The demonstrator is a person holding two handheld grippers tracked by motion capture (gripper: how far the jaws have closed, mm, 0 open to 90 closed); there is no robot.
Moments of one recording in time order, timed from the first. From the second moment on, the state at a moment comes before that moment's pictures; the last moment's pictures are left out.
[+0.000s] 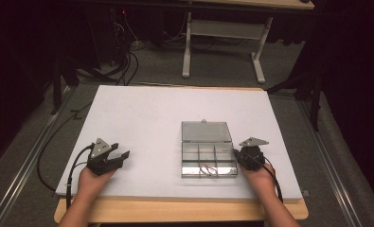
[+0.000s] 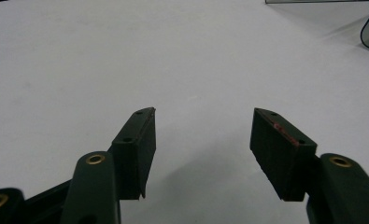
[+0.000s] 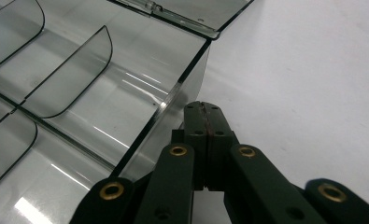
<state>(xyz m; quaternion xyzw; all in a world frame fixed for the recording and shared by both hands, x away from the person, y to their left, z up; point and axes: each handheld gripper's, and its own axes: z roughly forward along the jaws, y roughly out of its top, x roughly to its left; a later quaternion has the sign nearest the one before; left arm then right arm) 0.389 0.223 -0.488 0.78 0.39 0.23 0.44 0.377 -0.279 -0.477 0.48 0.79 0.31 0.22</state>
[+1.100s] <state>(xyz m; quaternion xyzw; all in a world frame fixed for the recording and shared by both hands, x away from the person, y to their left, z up) 0.448 0.059 -0.484 0.80 0.38 0.15 0.43 0.429 -0.290 -0.469 0.47 0.79 0.33 0.23</state>
